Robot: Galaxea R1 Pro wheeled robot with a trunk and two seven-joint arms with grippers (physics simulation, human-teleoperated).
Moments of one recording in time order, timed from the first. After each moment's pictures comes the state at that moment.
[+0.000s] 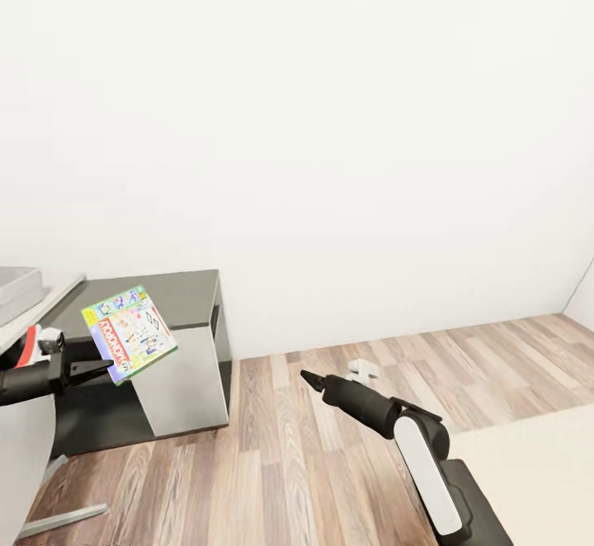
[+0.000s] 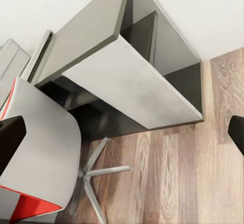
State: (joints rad) left arm -0.64 0.61 0.31 -0.77 0.07 1.00 -1.57; right arm -0.31 0.06 0.16 -1.48 -0.66 0.71 0.12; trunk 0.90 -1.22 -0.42
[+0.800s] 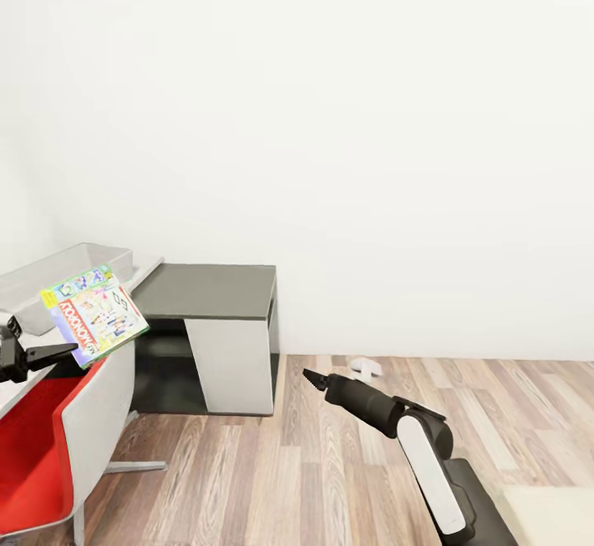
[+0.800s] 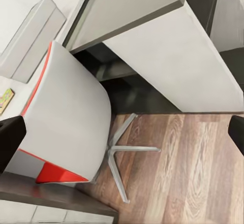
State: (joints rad) left arm -0.64 0.74 0.30 -0.80 0.20 1.00 -1.57; right arm -0.31 0.05 0.16 -1.49 -0.66 0.72 0.13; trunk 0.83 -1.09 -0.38
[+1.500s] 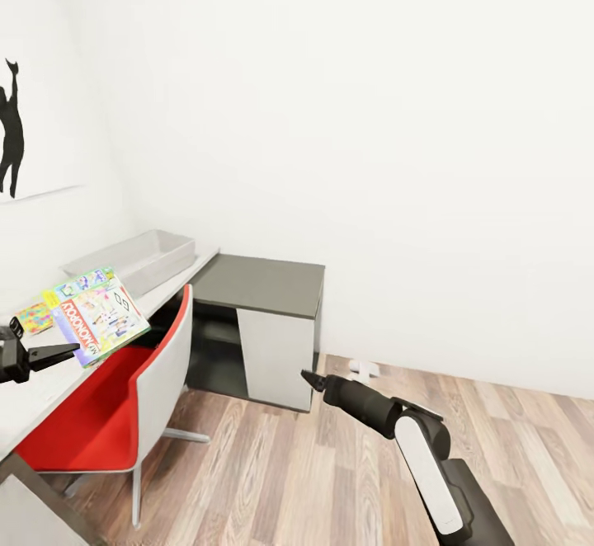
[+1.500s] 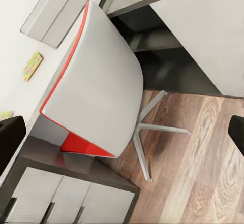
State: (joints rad) left arm -0.64 0.74 0.30 -0.81 0.21 1.00 -1.57; right arm -0.31 0.05 0.16 -1.48 -0.66 0.71 0.13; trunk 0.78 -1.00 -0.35
